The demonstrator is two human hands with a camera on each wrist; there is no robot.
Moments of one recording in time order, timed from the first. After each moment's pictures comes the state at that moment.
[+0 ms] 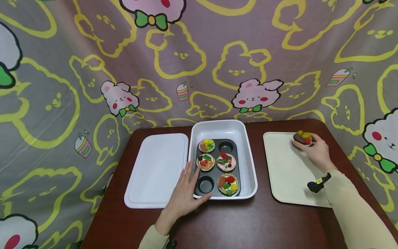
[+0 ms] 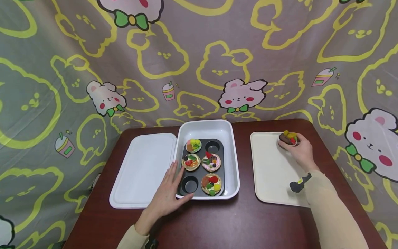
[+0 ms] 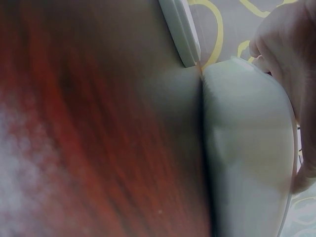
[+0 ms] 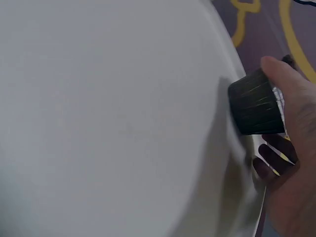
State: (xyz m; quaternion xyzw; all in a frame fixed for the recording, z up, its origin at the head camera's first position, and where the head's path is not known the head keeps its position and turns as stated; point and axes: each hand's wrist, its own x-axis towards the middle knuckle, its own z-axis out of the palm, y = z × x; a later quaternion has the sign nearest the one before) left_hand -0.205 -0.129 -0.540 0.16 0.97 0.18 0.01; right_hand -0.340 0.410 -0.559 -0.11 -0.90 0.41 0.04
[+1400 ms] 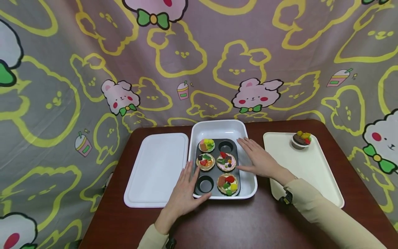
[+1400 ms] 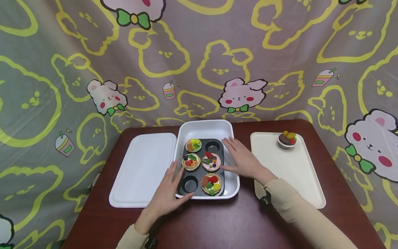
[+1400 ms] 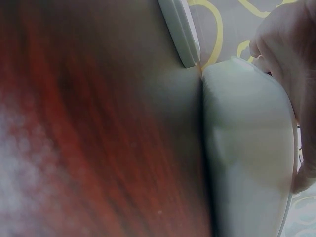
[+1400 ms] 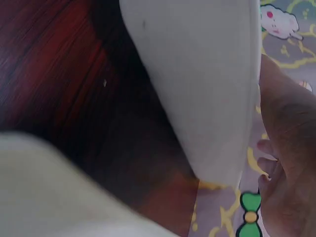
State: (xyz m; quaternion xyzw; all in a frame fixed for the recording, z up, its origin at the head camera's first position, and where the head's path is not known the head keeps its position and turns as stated) left_hand -0.203 -0.130 -0.544 0.18 0.97 0.18 -0.02; right_hand -0.310 0.217 -0.520 0.29 -0.94 0.19 0.04
